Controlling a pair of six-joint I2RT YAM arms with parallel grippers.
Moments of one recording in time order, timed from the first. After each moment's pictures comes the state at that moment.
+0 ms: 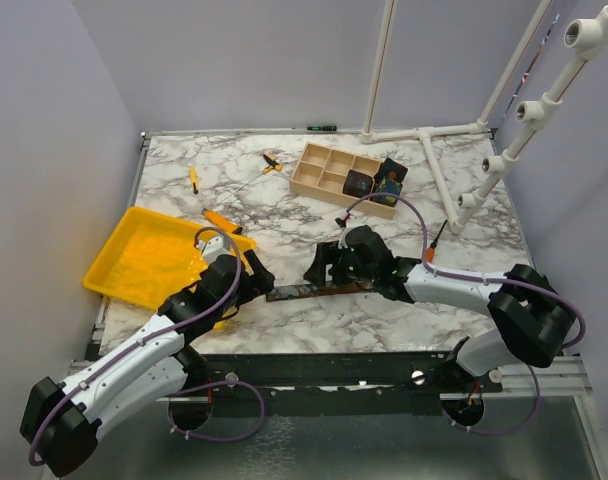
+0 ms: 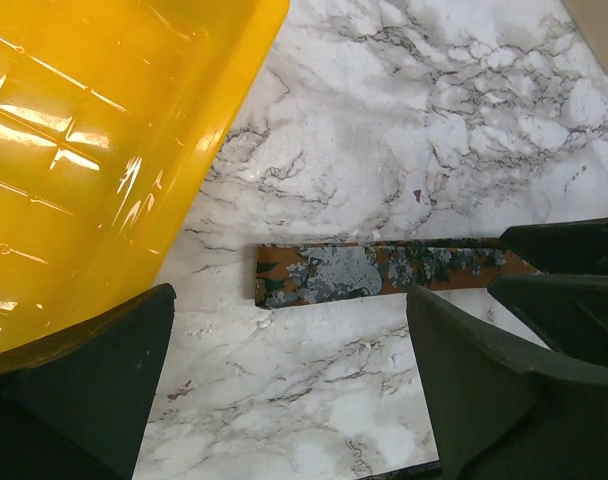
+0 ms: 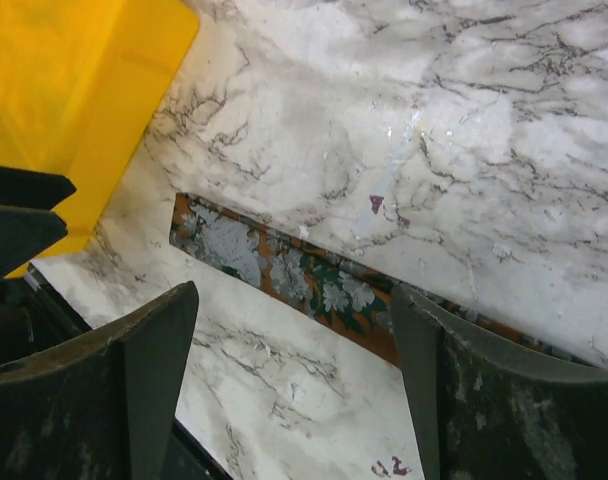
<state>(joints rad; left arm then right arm) -0.68 0.77 0.44 -0.38 -0.27 -0.92 0.84 1.46 0.71 0.15 -0.04 0.61</state>
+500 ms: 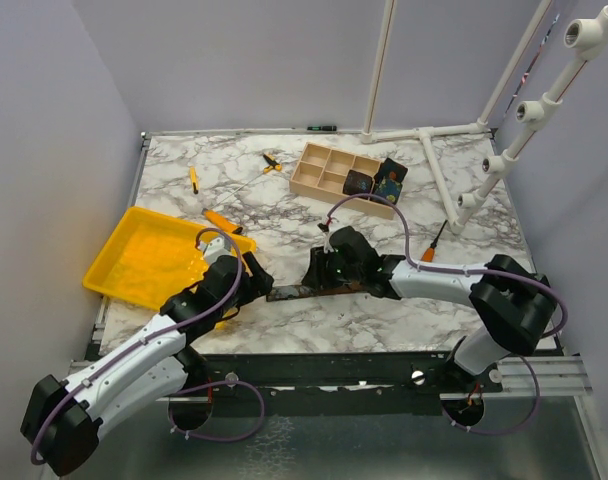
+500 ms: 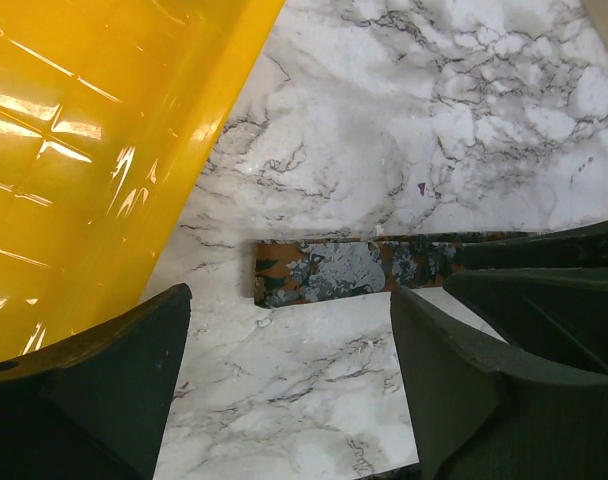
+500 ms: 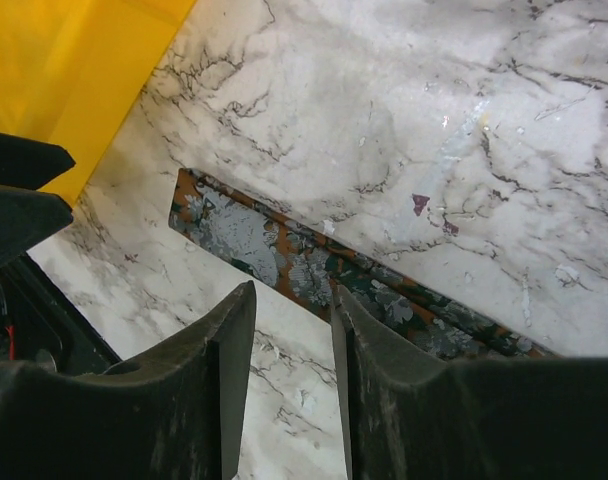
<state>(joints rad) -0.68 0.74 0.41 -0.35 -0.27 -0.93 0.88 1.57 0.79 0.12 -0.11 0.57</state>
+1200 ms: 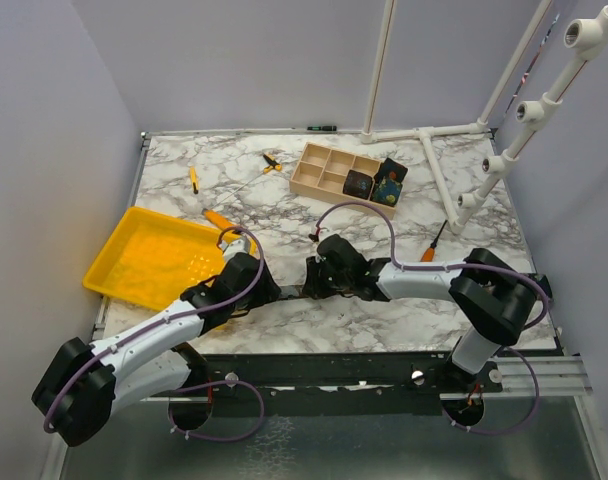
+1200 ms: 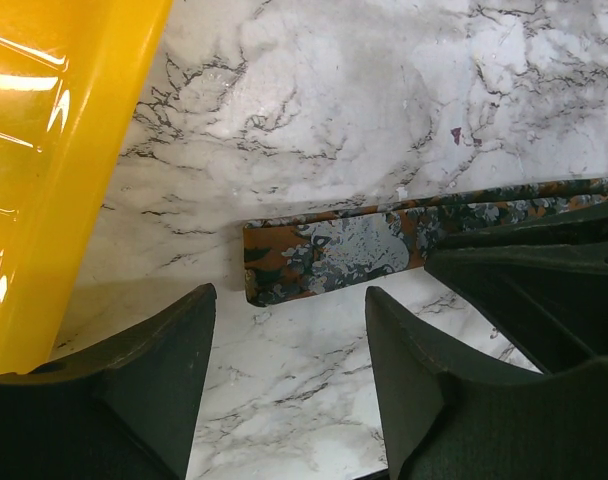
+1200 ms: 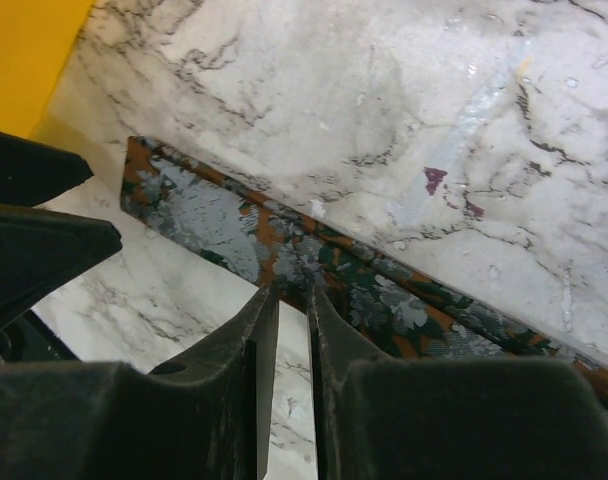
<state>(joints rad) -0.71 0.97 0.41 -0.25 -0.16 -0.87 0.94 1.67 0.82 0.09 -0.07 0.56</state>
